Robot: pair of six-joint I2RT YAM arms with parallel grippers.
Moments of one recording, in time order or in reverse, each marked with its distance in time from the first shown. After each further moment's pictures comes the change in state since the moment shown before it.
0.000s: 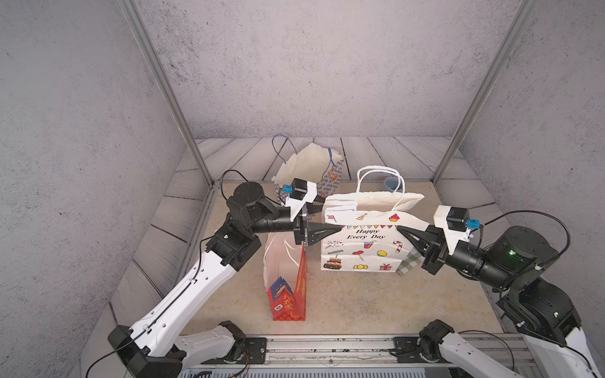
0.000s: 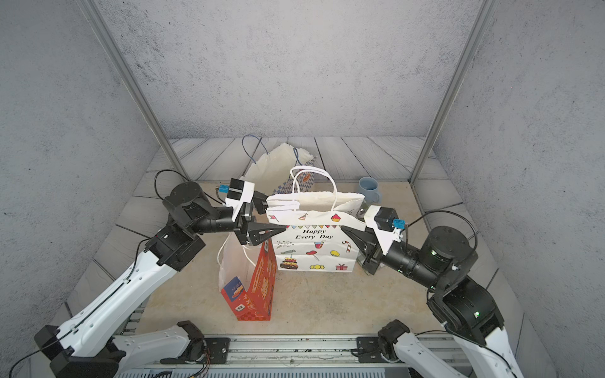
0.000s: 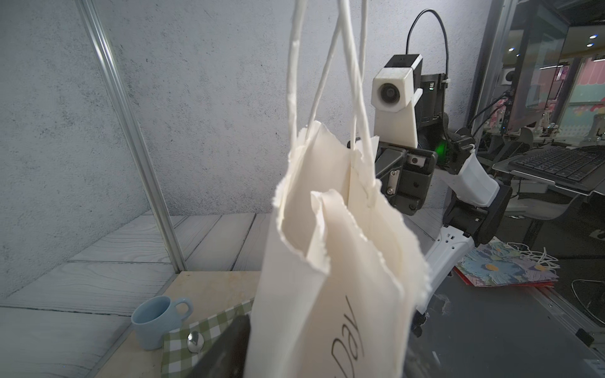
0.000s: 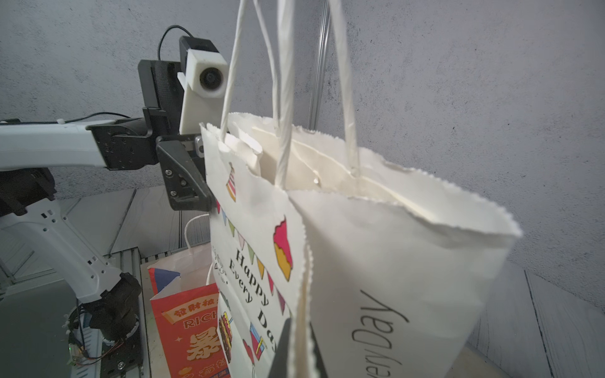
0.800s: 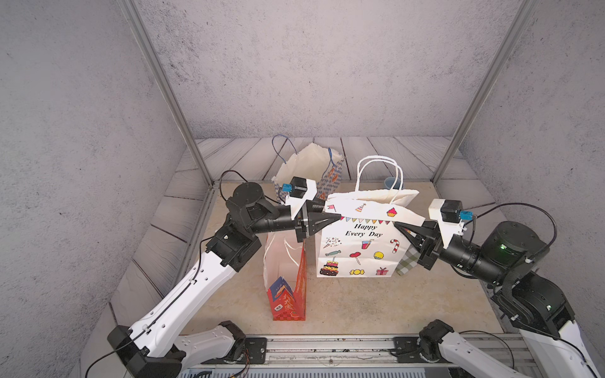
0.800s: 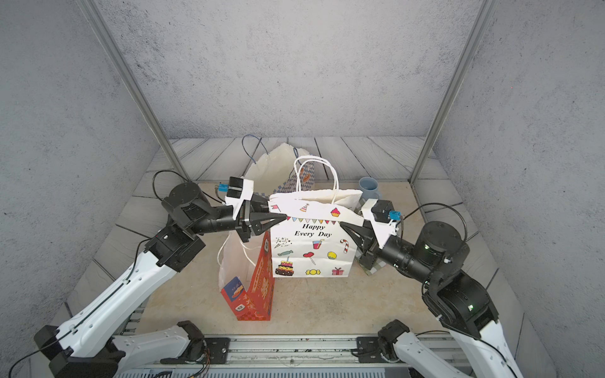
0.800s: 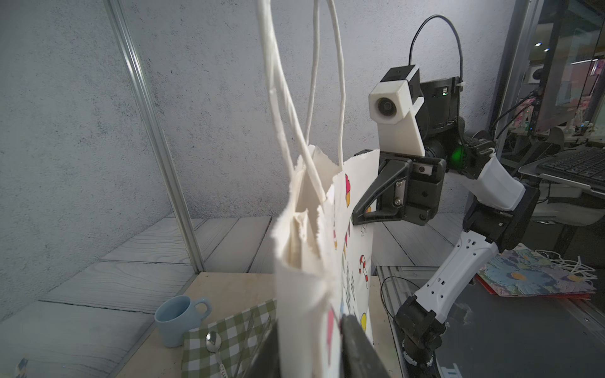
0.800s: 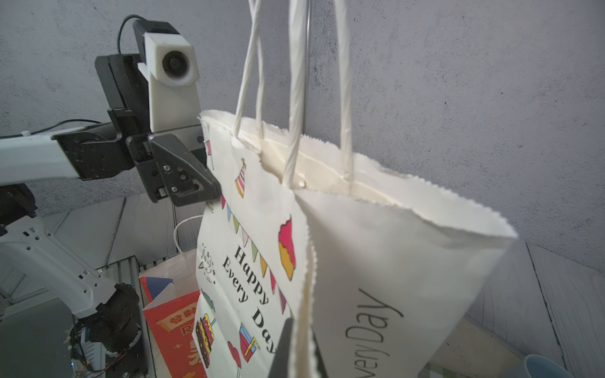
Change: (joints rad) left arm -0.006 -0.004 0.000 0.019 -0.061 0.002; right arm 0.000 0.027 0.000 -0.006 0.045 0.064
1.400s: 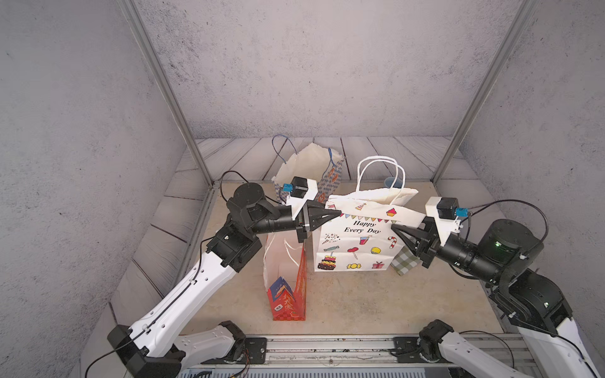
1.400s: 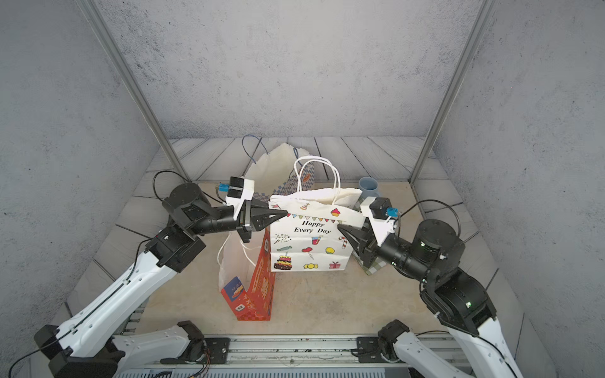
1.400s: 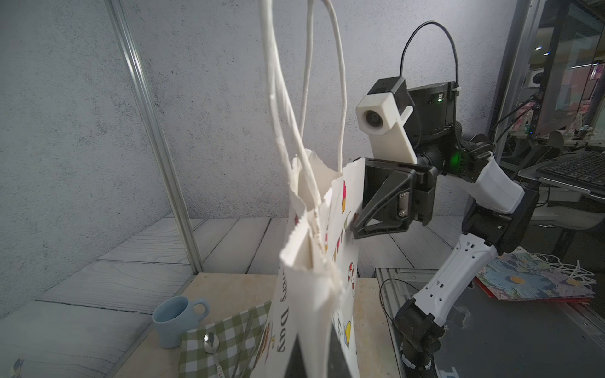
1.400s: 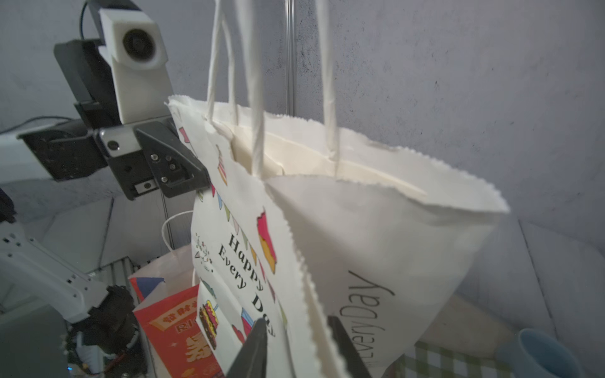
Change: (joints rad) left arm -0.011 0.000 0.000 0.005 -0.024 -0.007; right arm 0.000 0.011 0.011 -0.051 0.054 0.019
